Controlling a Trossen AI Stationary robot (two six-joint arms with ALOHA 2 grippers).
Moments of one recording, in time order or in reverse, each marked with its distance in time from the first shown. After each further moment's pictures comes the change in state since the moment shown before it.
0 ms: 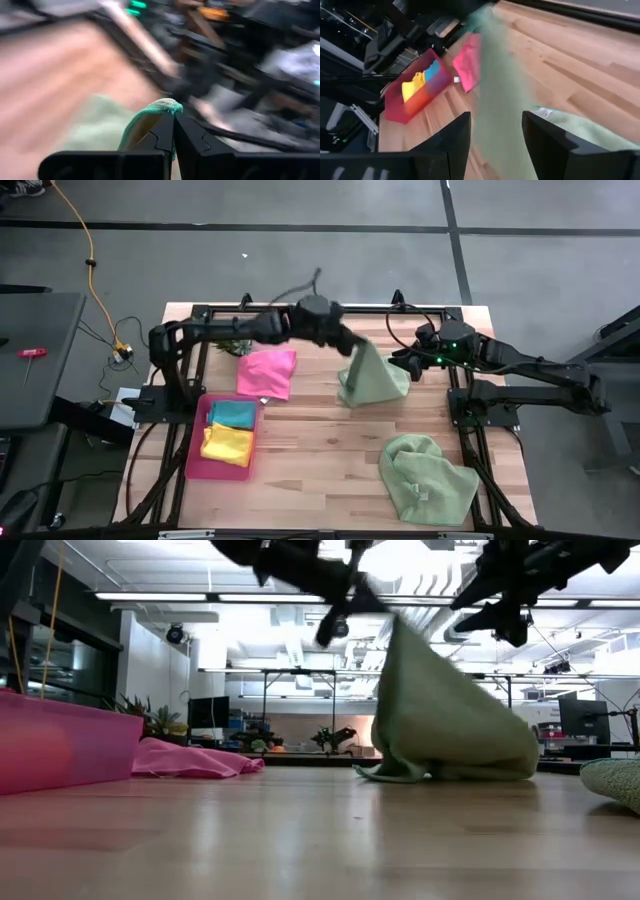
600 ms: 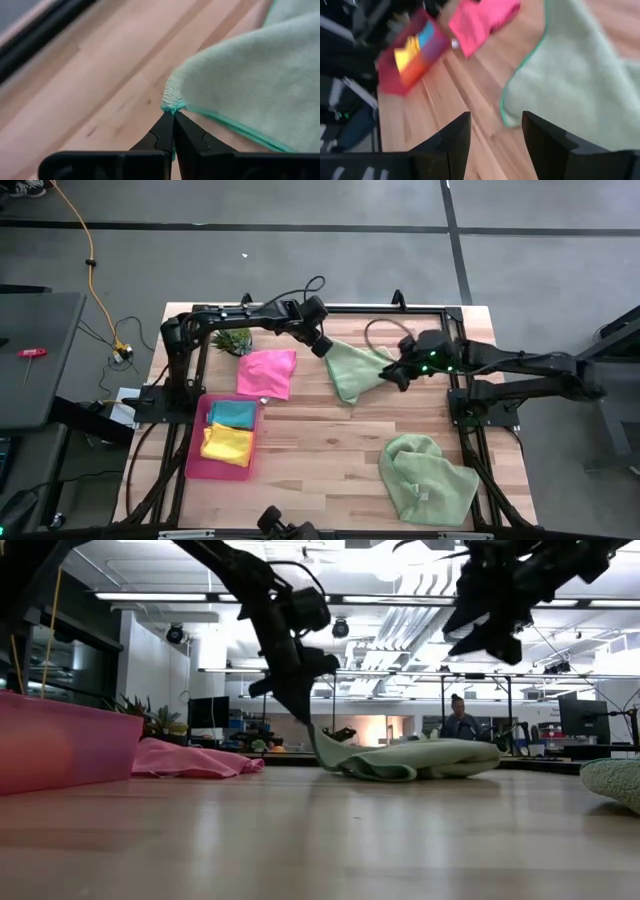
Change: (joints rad) left arm 0.147 0.121 -0.002 -0.575 -0.269 0.363; right arm 0.117 0.189 0.000 0.018 -0.016 0.080
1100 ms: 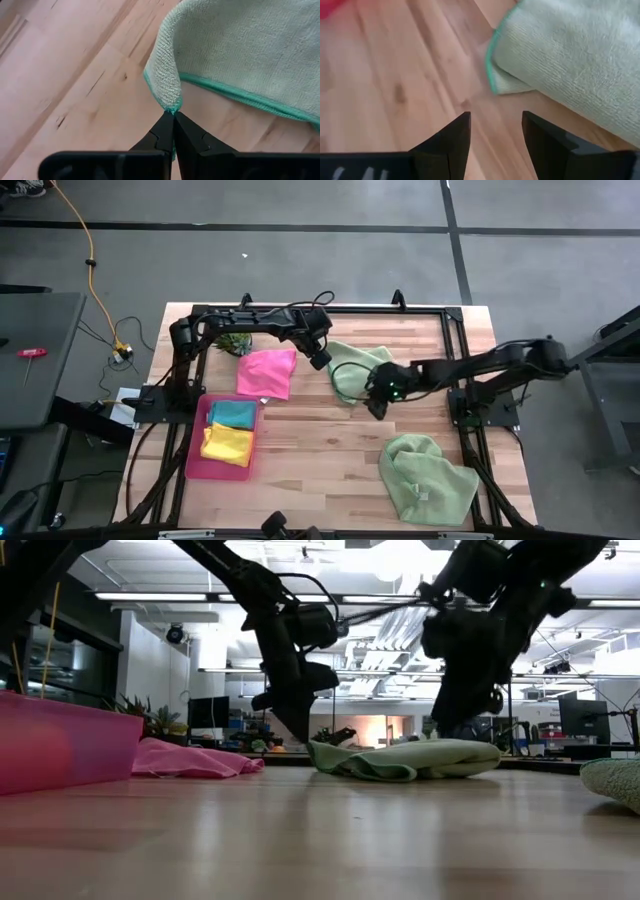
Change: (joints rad) left arm -0.033 0.060 0.001 -0.046 0.046 0.084; right arm 0.206 0.443 0.000 0.165 0.141 -0.083
